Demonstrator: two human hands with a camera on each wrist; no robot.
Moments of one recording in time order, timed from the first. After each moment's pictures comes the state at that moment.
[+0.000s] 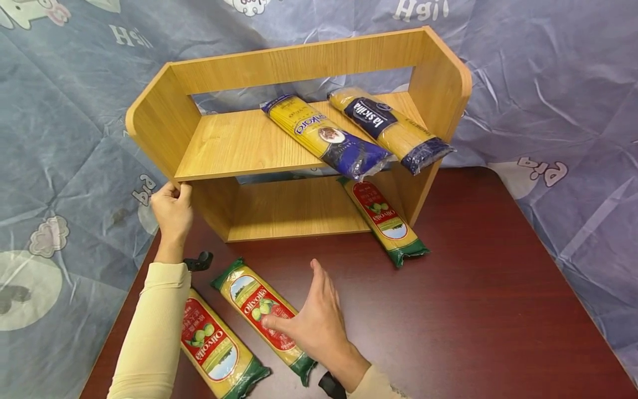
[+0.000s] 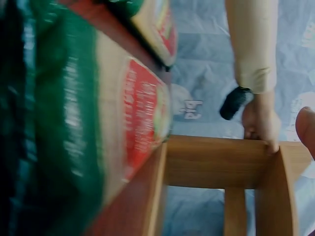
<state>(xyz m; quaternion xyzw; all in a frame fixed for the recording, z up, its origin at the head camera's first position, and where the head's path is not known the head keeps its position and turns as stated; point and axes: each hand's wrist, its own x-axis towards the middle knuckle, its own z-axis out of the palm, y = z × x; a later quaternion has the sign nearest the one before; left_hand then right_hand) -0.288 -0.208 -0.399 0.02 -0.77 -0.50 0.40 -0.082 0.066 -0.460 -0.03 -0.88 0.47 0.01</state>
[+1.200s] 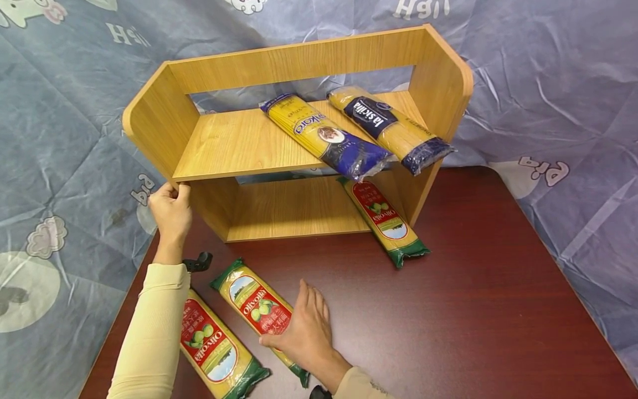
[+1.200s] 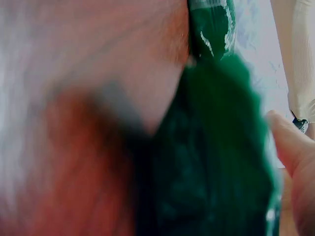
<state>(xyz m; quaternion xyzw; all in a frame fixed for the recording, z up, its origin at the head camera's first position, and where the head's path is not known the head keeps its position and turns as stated) -0.294 -0.215 -0.406 0.02 -0.78 -0.50 0.38 -0.084 0.041 -0.526 0.02 -0.92 0.38 0.00</state>
